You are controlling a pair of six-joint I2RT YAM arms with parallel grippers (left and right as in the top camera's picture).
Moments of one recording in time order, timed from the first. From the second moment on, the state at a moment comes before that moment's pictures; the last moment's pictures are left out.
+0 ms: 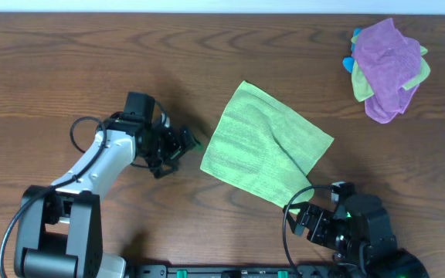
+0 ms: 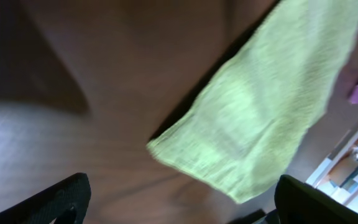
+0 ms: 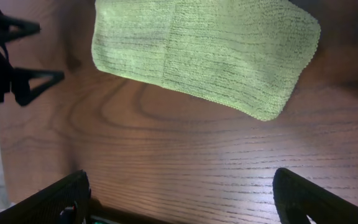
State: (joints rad) left arm -0.18 1.64 0.92 -0.58 0.62 -0.72; right arm 0.34 0.40 0.47 -0.98 -0.30 0.80
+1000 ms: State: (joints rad) left arm -0.36 1.85 0.93 -0.30 0.70 -0.79; right arm 0.34 0.40 0.47 -0.98 -0.30 0.80
